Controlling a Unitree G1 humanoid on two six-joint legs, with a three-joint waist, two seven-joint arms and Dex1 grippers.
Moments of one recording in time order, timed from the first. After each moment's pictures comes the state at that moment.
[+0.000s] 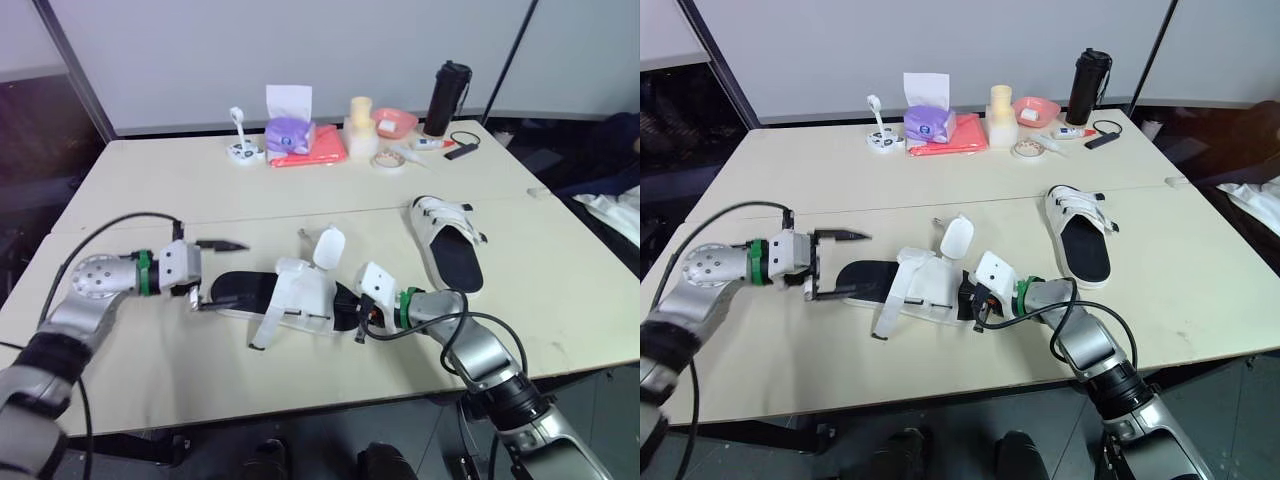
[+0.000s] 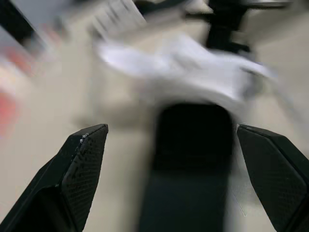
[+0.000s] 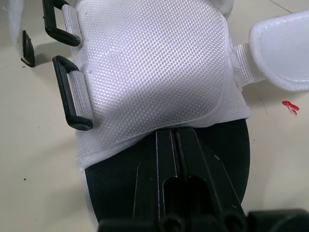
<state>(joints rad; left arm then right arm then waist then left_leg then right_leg) -0.47 1.02 -0.38 0.30 -0.72 -0.09 -1.26 -0.44 -0.45 0.33 -0.06 0.04 0.38 0.83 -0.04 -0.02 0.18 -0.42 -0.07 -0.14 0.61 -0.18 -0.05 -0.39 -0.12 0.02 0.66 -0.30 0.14</state>
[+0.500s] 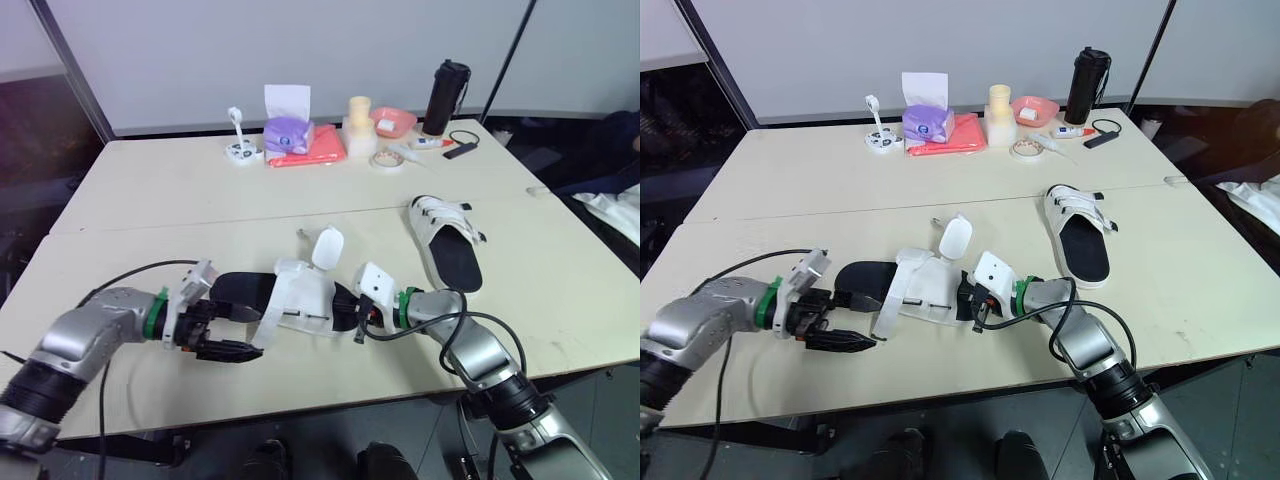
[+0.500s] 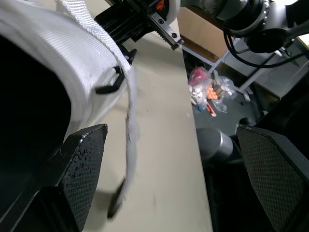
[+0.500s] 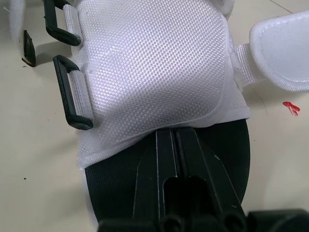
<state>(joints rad) -0.40 0.91 -0.25 0.06 -0.77 0.49 -1.34 -0.44 -0.45 0.33 -0.06 0.04 0.38 0.83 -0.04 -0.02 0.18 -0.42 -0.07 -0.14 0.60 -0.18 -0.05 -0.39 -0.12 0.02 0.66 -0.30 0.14</state>
